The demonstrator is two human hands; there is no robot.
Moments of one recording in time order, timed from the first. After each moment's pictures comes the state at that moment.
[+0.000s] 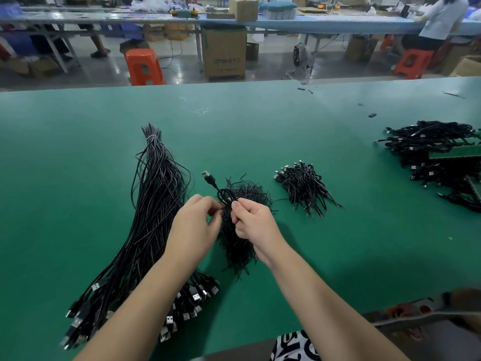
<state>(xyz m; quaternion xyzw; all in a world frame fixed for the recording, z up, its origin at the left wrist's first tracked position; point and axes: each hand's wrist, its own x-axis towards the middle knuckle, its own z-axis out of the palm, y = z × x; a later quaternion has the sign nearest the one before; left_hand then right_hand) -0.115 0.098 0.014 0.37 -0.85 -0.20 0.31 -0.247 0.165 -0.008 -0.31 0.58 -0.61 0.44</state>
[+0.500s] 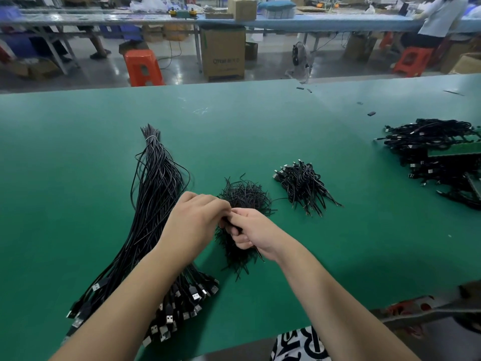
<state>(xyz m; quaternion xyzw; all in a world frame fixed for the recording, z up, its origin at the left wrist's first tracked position) -0.109 0.087 0.025 0.18 -0.93 -0.03 0.32 -0.255 0.170 0.001 -0.34 0.54 -0.50 0.58</state>
